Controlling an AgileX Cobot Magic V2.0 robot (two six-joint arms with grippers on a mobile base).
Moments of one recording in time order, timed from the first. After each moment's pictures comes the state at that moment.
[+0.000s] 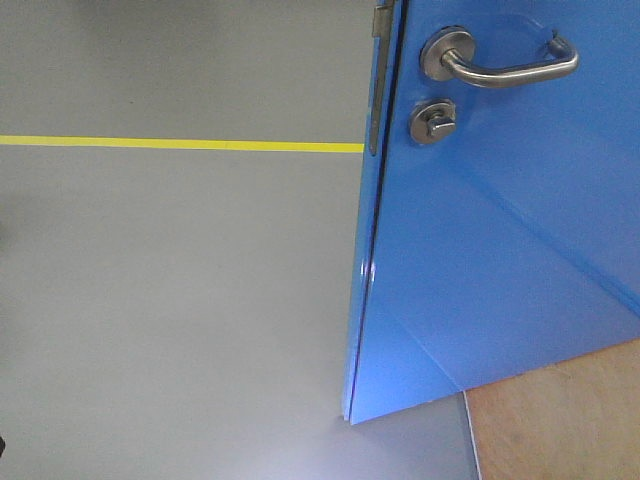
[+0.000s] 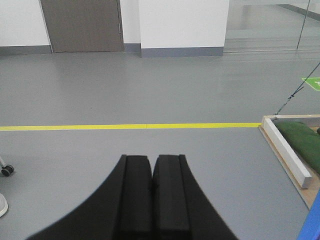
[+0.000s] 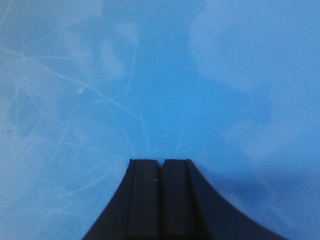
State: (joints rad) left arm 0.00 -0.01 0.03 0.06 0.25 -0.03; right arm 0.07 1.51 -1.71 0.67 0.41 -0.01
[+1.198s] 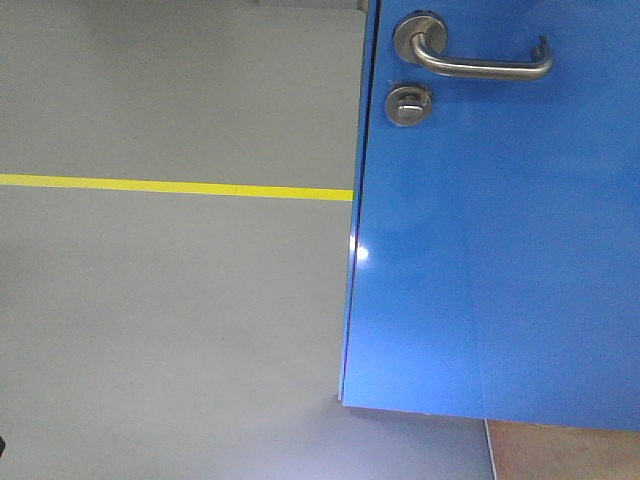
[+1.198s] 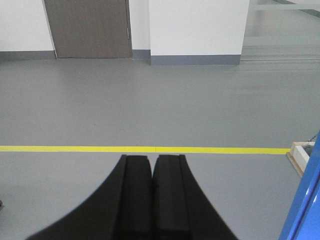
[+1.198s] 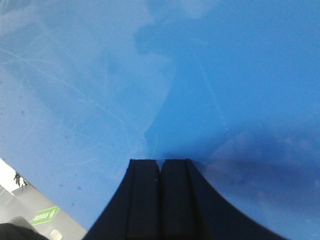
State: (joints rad) left arm 0.00 -0.01 0.03 0.06 0.25 -0.03; right arm 0.07 1.52 -1.71 0.68 0.41 -0.01
